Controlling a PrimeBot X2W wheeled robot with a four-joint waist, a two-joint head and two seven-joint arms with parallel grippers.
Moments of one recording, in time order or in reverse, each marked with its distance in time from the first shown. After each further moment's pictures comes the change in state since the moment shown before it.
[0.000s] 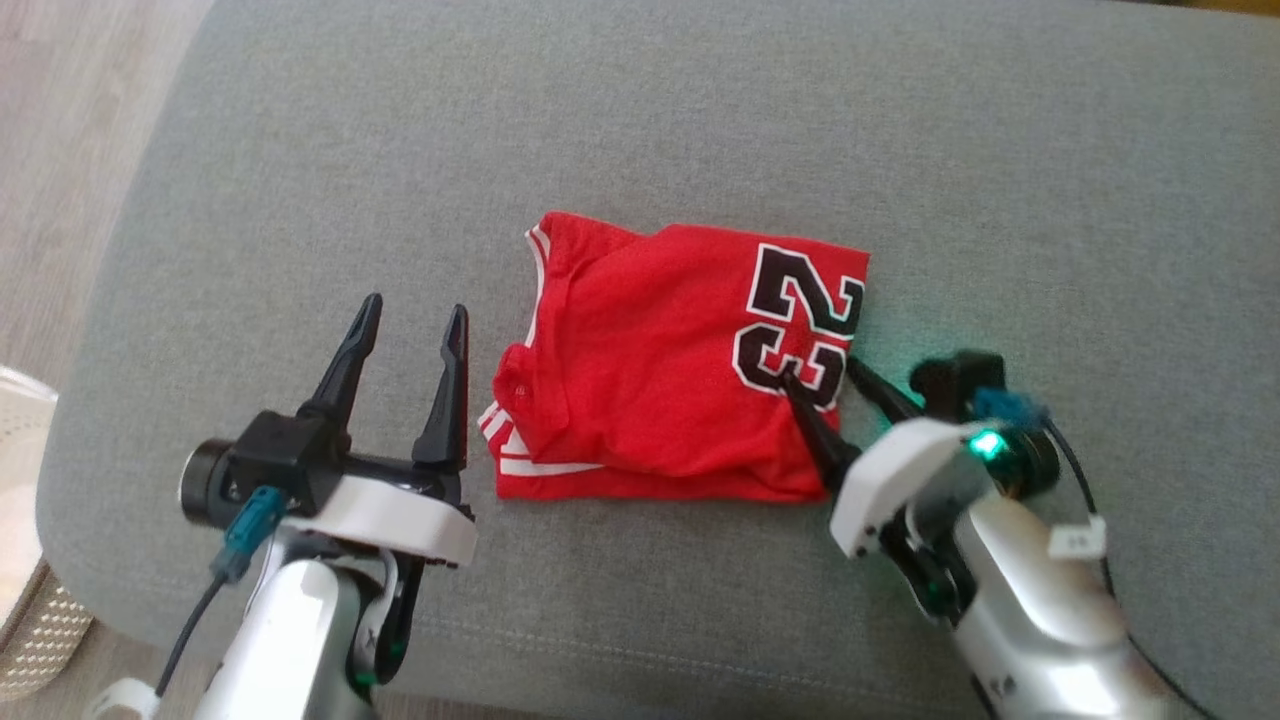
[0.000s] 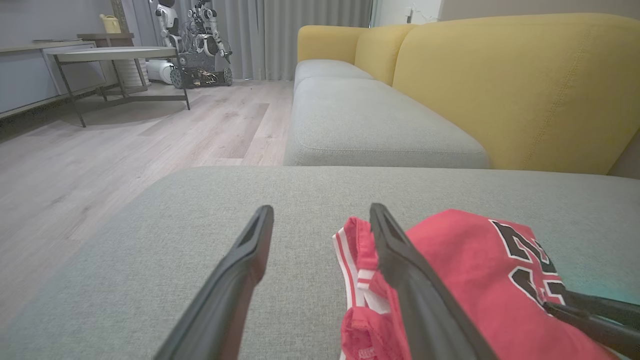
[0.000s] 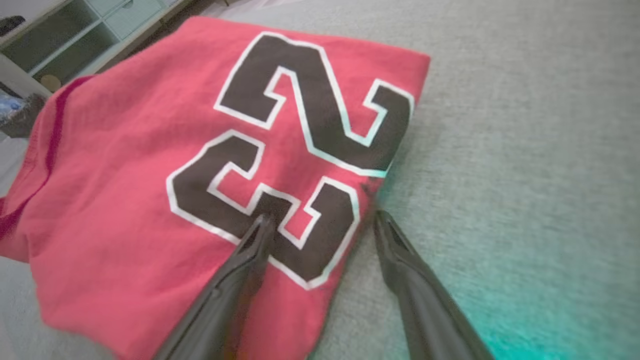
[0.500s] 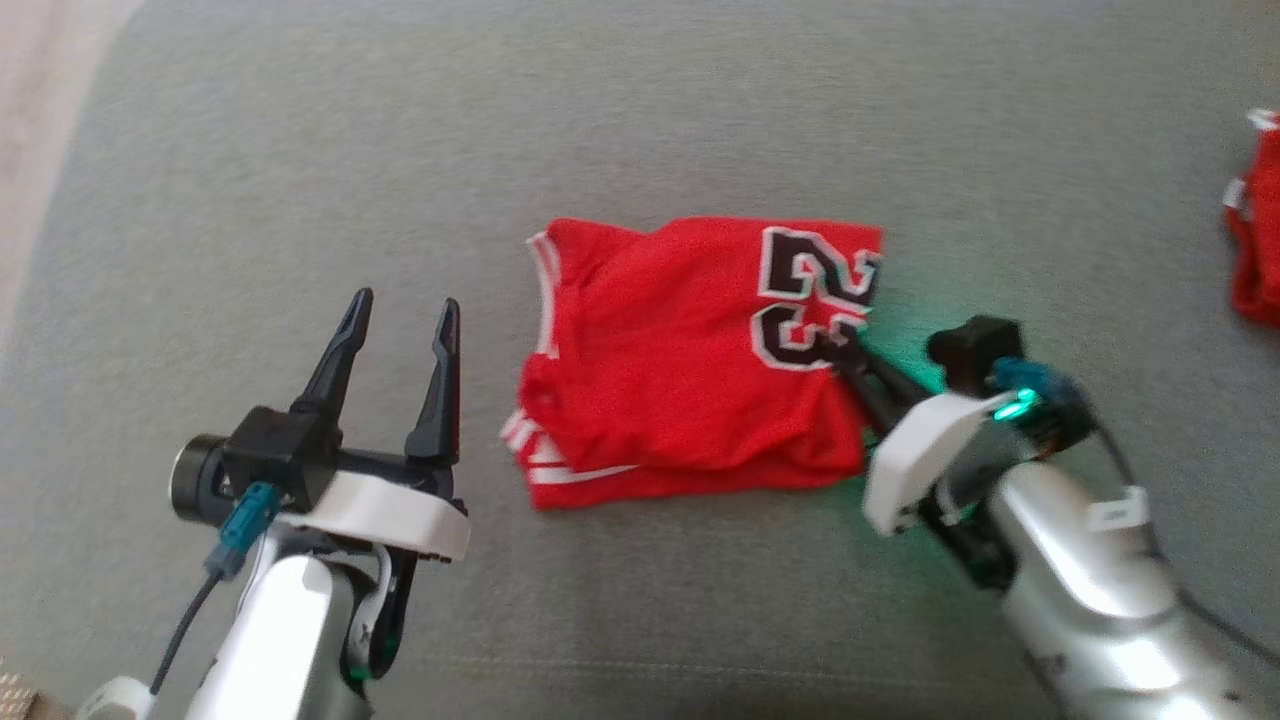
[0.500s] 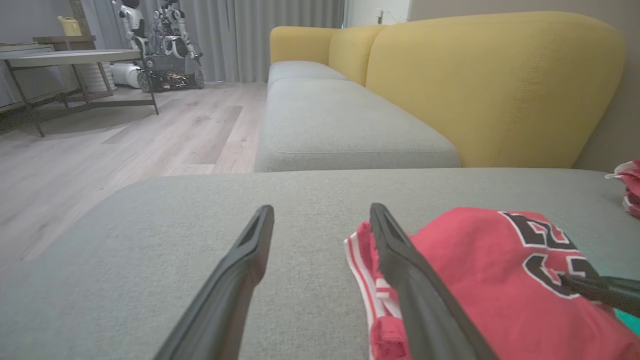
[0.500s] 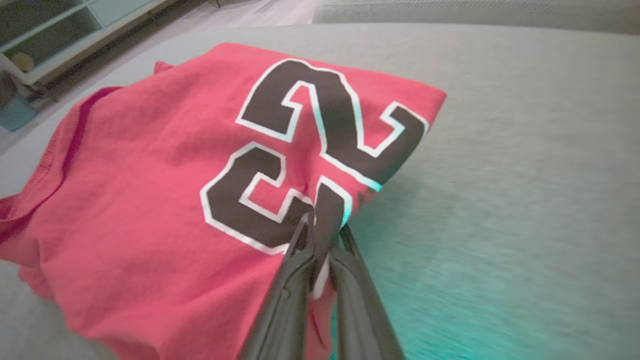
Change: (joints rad) left arm -0.011 -0.004 0.011 0.014 0.011 -0.002 -0.001; right arm -0.083 -0.103 0.143 -0.015 0.053 0.000 0.006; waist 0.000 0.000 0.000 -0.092
